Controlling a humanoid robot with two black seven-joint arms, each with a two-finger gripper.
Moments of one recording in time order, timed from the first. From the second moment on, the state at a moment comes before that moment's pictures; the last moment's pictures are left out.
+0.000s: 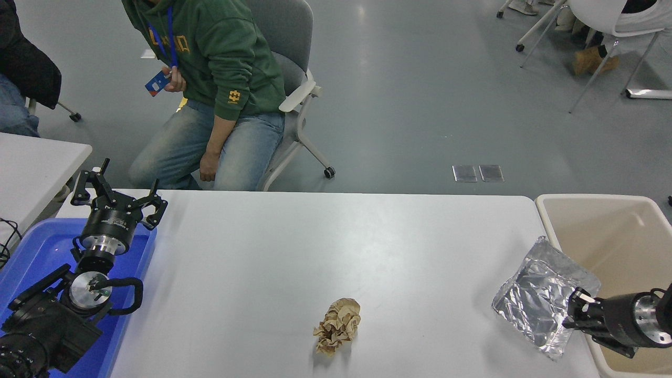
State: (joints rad) left arm -0.55 0.37 -0.86 -0.44 -0.20 -0.59 -0.47; right arm 0.59 -1.09 0.33 1.38 -0.56 0.31 -0.34
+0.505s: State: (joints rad) left arm -0.55 0.37 -0.86 -0.44 -0.20 -0.59 -0.47; right arm 0.60 -1.28 0.51 1.51 -0.48 0.50 -0.34
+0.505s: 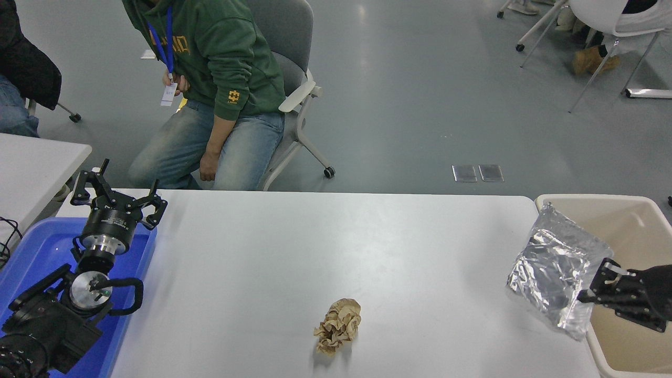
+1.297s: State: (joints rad) left arm -0.55 0.37 -0.86 -0.44 -0.20 -0.59 -0.47; right arm 0.64 -1.38 0.61 1.49 -0.40 0.57 -0.34
